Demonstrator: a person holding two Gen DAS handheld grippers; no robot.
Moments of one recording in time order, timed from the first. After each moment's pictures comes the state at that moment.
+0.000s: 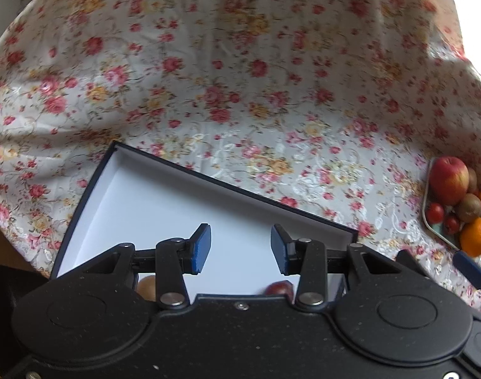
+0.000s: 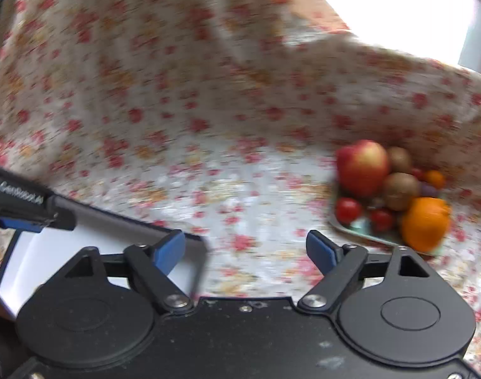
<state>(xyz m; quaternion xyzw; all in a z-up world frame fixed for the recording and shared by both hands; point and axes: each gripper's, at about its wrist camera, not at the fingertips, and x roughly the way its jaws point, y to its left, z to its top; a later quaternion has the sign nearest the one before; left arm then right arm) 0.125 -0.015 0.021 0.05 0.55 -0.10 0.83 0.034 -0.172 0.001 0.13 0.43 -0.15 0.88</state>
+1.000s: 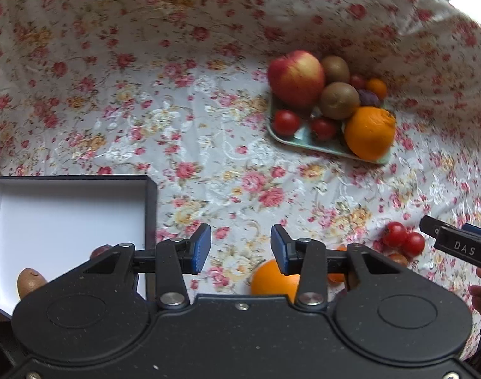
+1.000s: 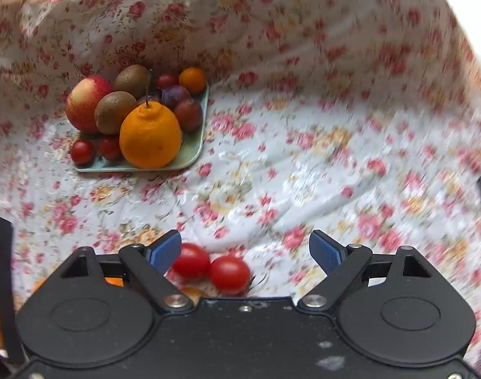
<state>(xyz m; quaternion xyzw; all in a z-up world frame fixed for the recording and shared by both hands) 0.026 -0.182 0.005 0.17 0.56 -0.26 0.77 -0.127 -0.382 -0.055 0.25 0.51 -0.30 0.77</state>
